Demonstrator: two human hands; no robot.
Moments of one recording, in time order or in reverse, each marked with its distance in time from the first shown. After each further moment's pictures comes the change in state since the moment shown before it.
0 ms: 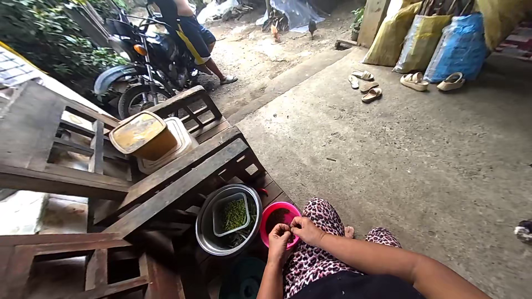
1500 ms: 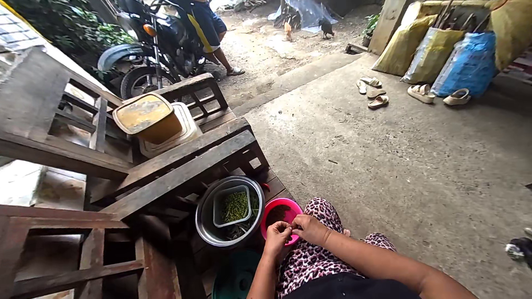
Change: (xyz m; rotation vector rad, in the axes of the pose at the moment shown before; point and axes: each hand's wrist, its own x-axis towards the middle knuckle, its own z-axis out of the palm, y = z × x) left_hand 0.001 0.016 -0.015 0.246 -0.109 -0.028; right_hand -0.003 -0.015 -0.011 -0.522 -0.118 -0.215
